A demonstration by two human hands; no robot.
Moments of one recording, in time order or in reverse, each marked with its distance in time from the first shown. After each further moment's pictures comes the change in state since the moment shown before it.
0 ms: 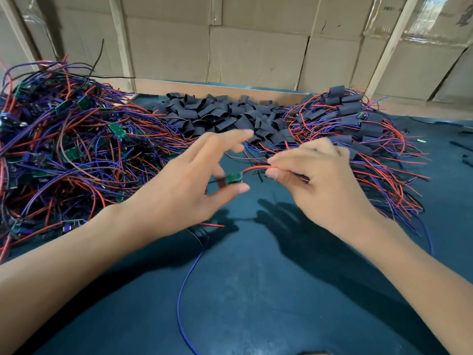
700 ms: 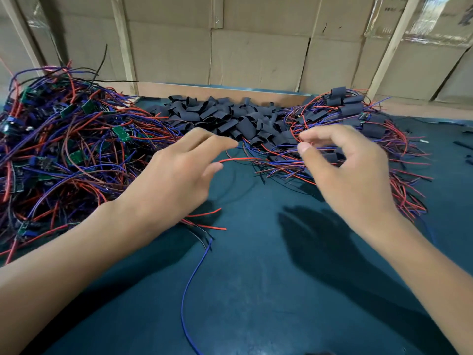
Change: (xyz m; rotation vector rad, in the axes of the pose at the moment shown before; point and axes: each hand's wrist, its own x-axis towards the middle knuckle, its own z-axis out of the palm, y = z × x) left_hand 0.005 0.003 -0.012 0.256 0.056 -0.100; right_hand 0.004 -0.001 -0.018 0.208 0.249 0.253
